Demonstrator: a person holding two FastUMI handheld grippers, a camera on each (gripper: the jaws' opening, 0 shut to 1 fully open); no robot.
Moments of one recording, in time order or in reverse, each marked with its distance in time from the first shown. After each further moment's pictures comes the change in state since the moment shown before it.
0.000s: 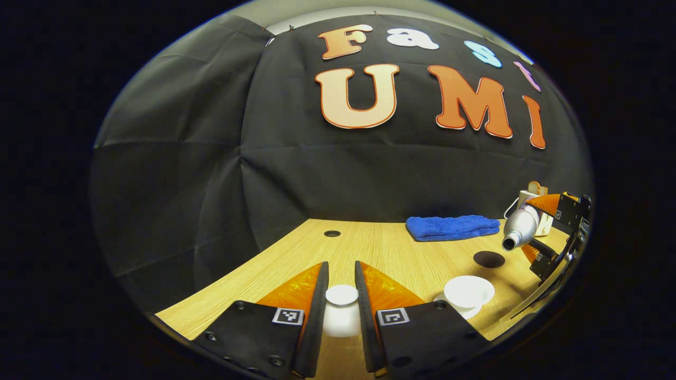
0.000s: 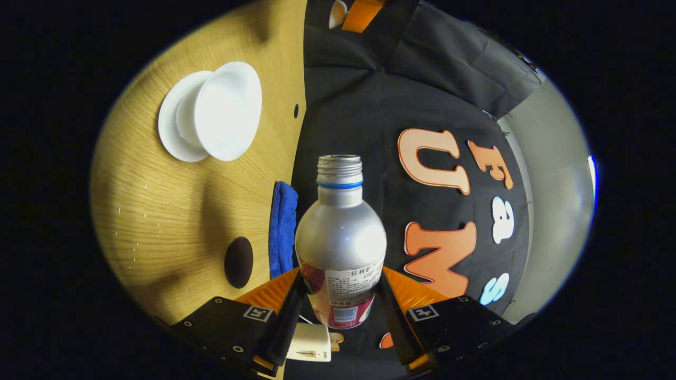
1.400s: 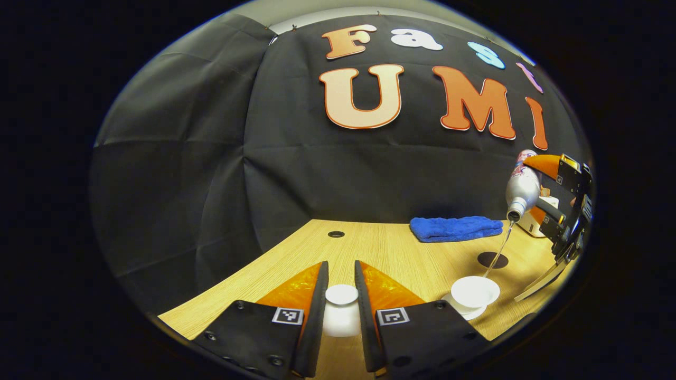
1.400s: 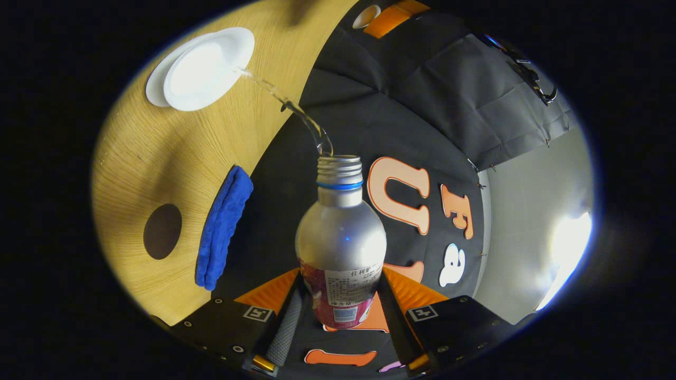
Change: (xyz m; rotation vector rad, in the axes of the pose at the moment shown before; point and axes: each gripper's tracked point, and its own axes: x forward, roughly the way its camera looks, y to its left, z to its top) left arm 0.005 0.011 0.000 -0.003 -0.004 0.002; right arm 0.030 -0.071 0.012 -0.281 -0.117 -0.213
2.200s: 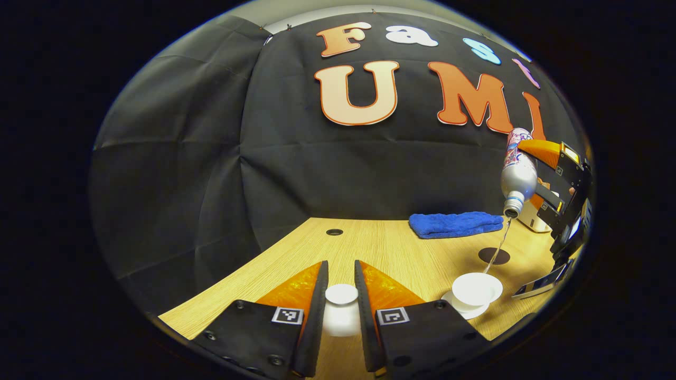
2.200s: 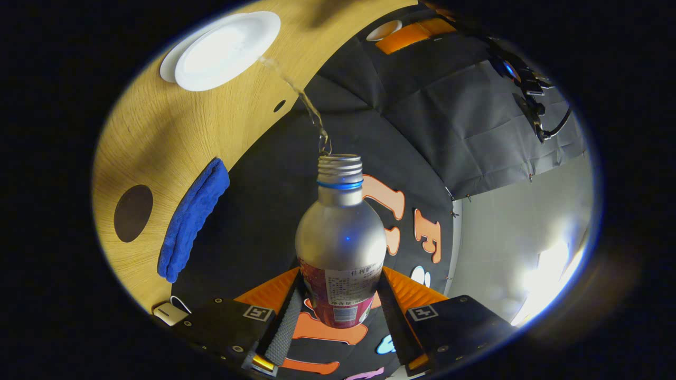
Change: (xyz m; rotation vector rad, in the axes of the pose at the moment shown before) left arm 0.005 -0.005 -0.007 0.020 0.014 -0.006; right arm 0.005 -0.021 0.021 -0.140 -0.101 -0.150
